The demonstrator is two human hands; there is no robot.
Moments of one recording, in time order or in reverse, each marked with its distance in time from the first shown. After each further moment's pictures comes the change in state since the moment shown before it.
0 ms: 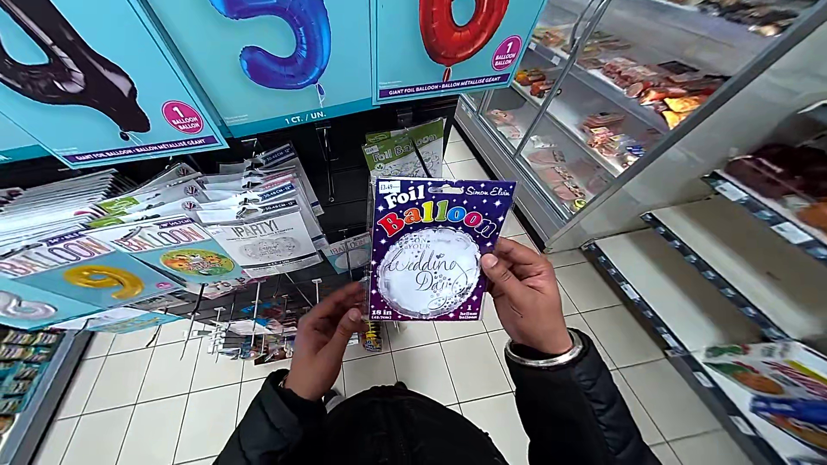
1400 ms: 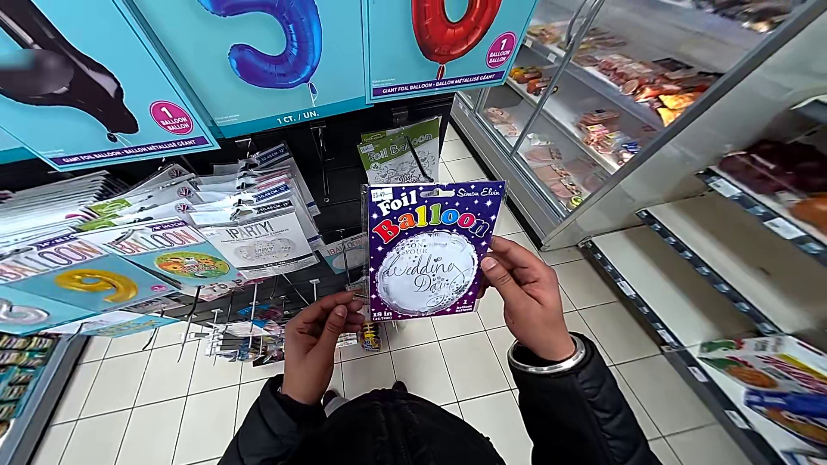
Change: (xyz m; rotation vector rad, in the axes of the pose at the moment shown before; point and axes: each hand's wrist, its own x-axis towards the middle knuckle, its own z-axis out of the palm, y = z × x) left_hand -0.002 -0.003 0.002 -0.064 0.127 0.059; right_hand -0.003 -0.005 -0.006 -0.259 -0.036 -0.086
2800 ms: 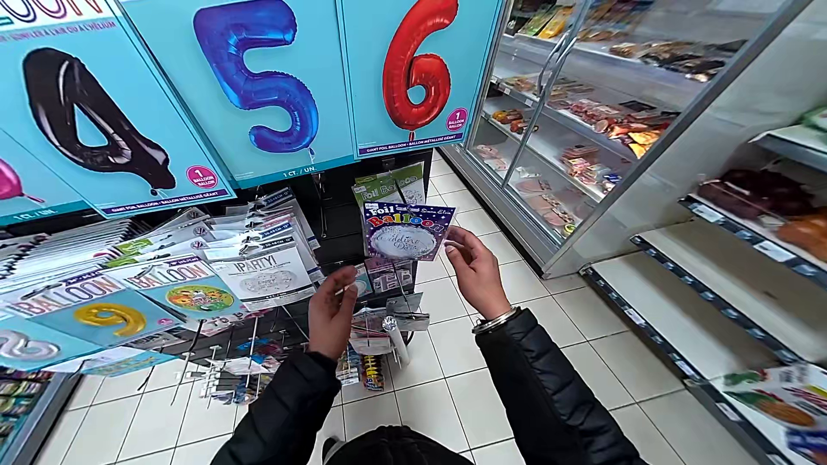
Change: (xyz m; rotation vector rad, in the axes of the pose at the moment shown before) left_hand 0.076 -0.024 0.021 0.316 0.062 0.006; right_hand 0.063 0.070 -0.006 -0.360 0.103 0.089
